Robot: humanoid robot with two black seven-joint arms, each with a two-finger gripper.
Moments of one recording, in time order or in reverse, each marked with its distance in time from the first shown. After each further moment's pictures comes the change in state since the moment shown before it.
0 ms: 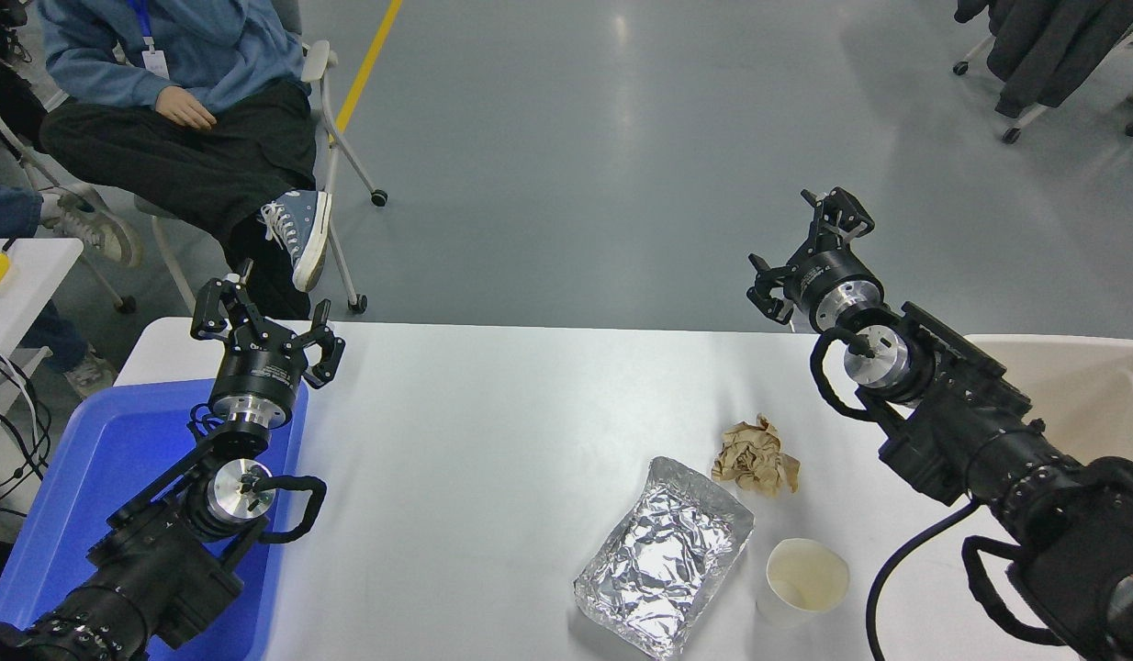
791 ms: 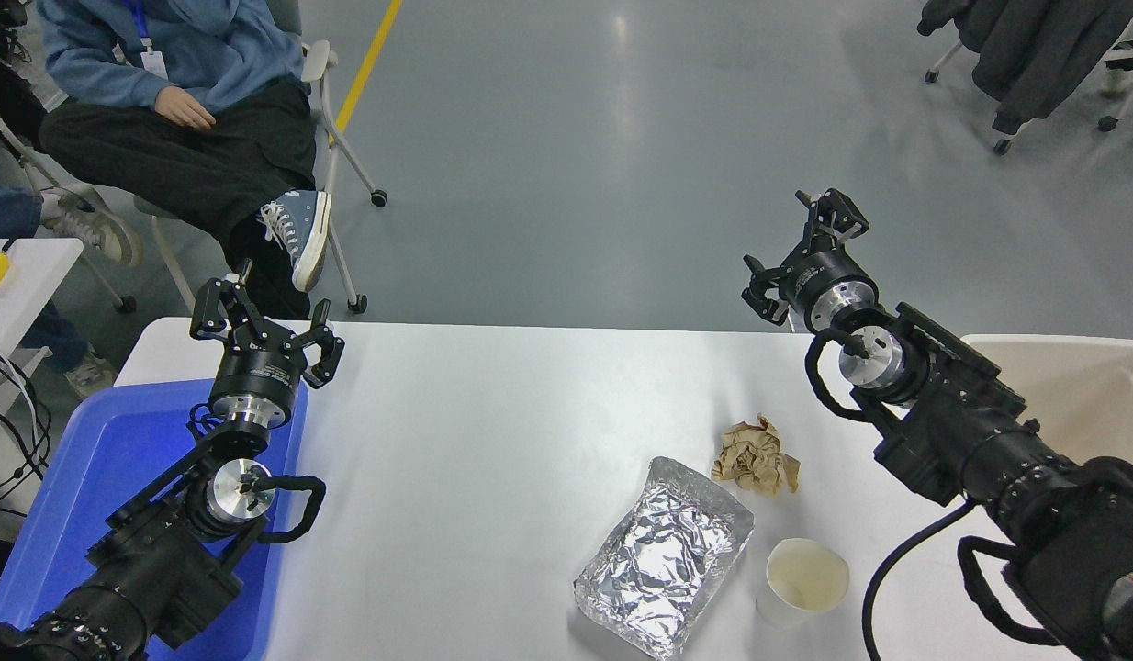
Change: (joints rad) left arm 0.001 0.001 0.000 0.000 0.000 0.000 0.000; right arm 0.001 0.007 -0.001 0.000 0.000 0.000 0.000
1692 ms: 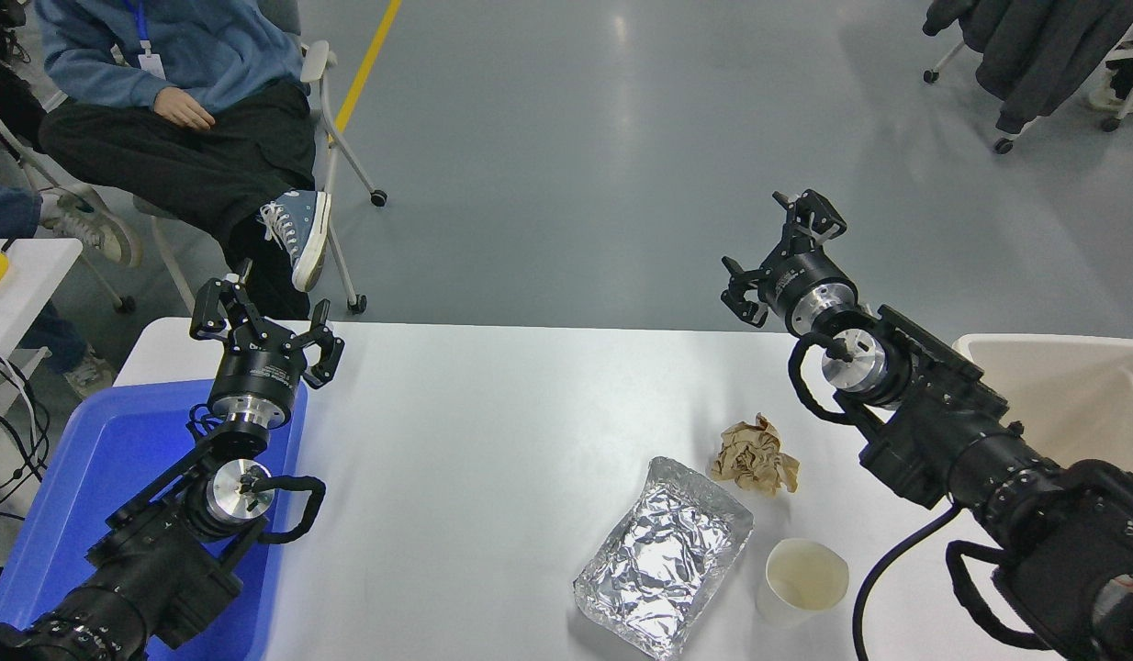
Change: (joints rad) left arm 0.000 0.000 0.000 0.001 0.000 0.000 0.000; right arm -0.012 0.030 -0.011 0.098 -0.013 0.012 0.000
